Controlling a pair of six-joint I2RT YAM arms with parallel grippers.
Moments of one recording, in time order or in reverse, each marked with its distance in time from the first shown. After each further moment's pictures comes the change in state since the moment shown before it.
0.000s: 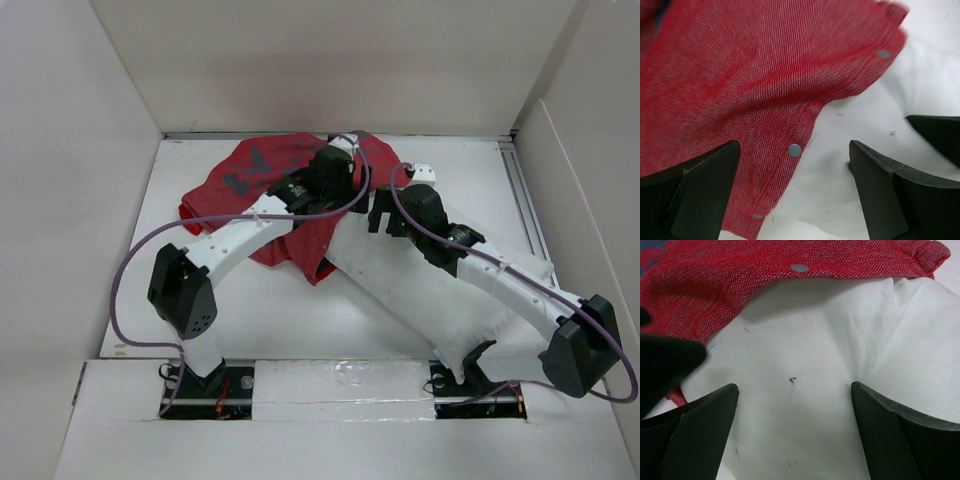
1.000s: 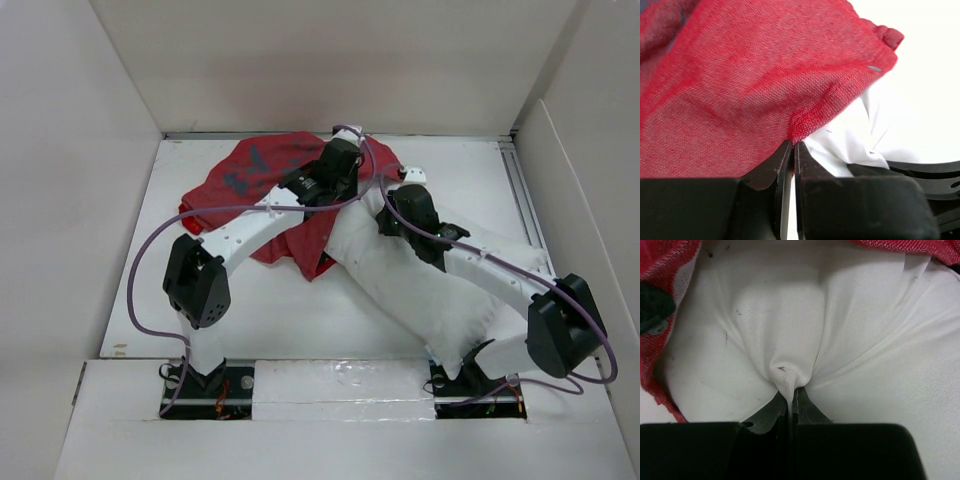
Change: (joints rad) left arm 0.000 0.131 0.080 0.030 -0.068 0.011; right arm -0.030 0.123 -0.036 0.148 -0.069 0.007
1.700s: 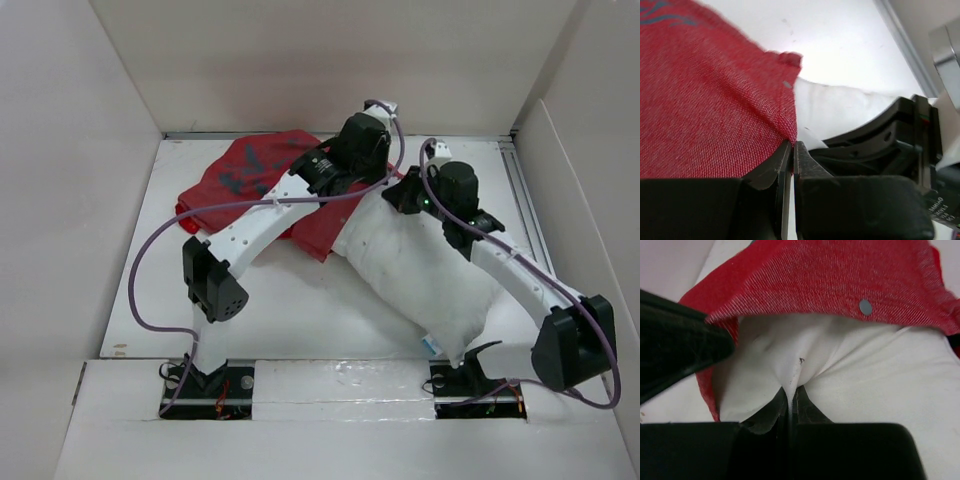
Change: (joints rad) left arm -0.069 0.099 0.378 -0.200 0.095 0.039; right arm -0.226 -0.089 0.013 0.141 -0.517 -0.041
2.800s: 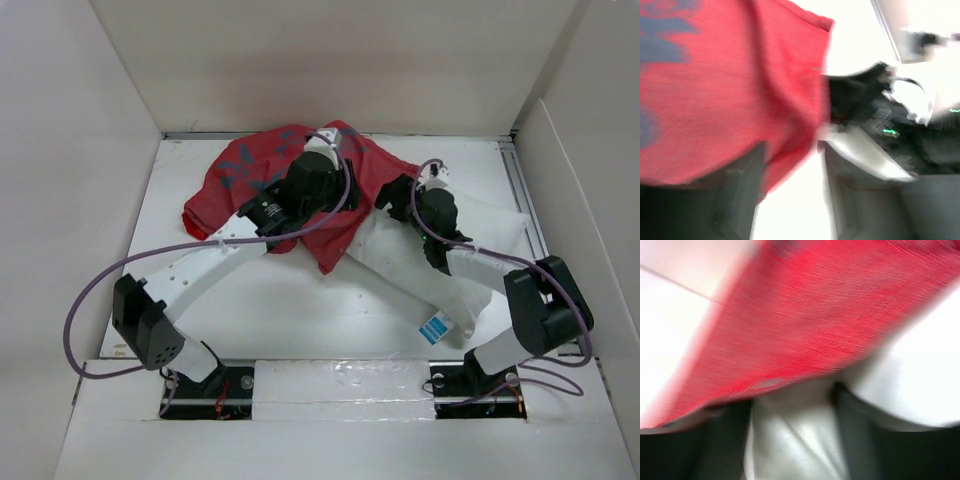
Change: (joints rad) left arm 0.007 -0.417 -0.615 0.285 -0.016 -0.169; right arm 0.047 0.204 -0.219 0.562 0.286 0.347
